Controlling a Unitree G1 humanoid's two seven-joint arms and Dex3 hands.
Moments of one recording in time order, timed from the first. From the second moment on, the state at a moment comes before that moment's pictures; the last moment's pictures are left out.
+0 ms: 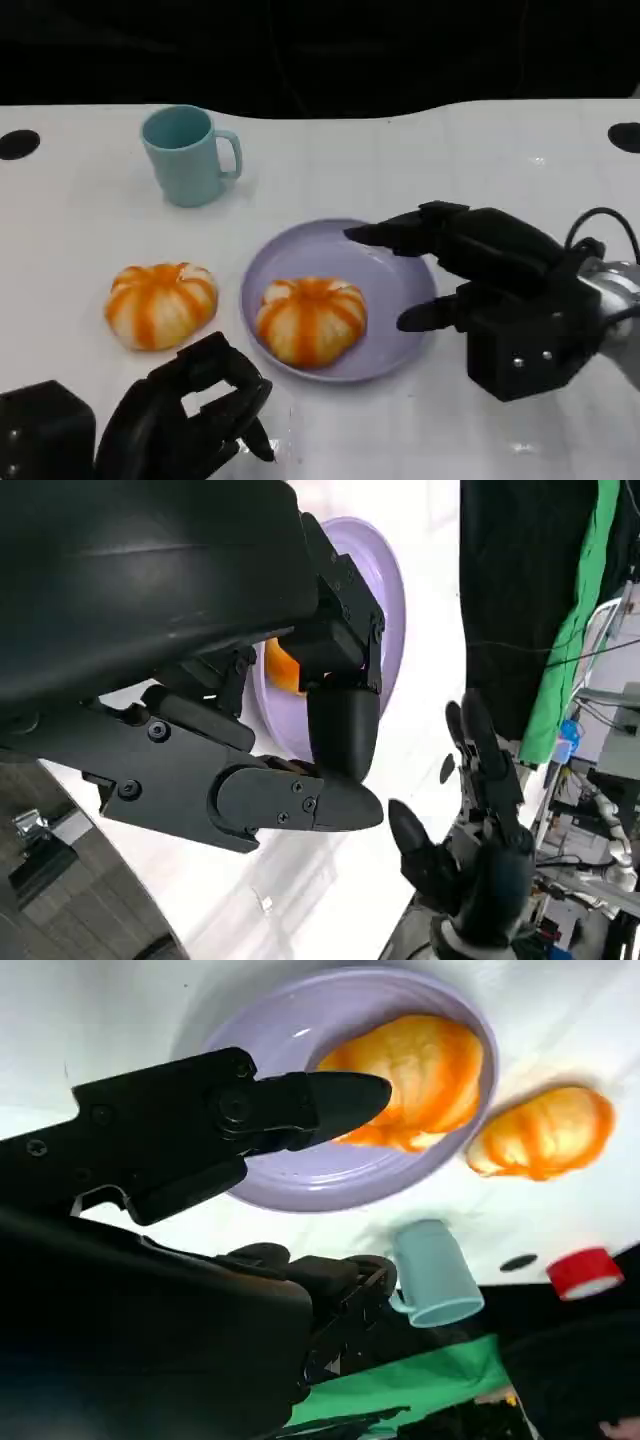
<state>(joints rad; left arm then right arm) 0.26 0.03 -0.03 -0.27 -0.34 0.25 -0.28 -0.55 -0.34 0.39 0.44 -0.47 -0.48 0.28</state>
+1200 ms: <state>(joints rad) 0.25 0.03 -0.04 -0.27 -0.34 0.26 -0.28 0.01 -0.49 0.16 -0.12 -0.31 -0.41 0.39</state>
